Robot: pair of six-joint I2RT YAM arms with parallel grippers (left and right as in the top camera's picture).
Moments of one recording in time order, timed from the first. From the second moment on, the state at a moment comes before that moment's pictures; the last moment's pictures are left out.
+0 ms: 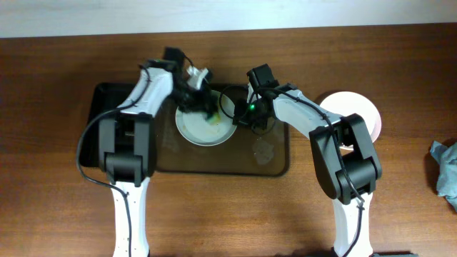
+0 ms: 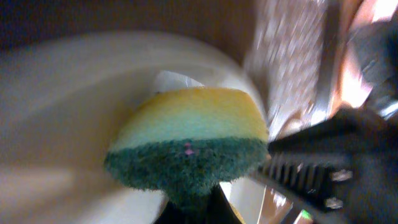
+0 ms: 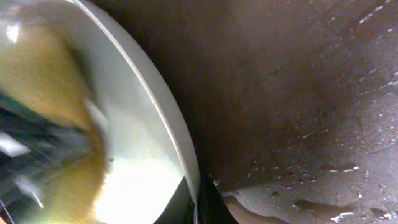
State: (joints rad) left arm -0.16 2.43 1.95 -0.98 0.73 0.02; right arm 0.37 2.20 1.52 -0.54 -0.45 0.62
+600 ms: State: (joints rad) left arm -0.03 2.43 2.39 -1.34 0.47 -0.01; right arm 0.70 1.82 1.50 -0.89 0.69 0.47
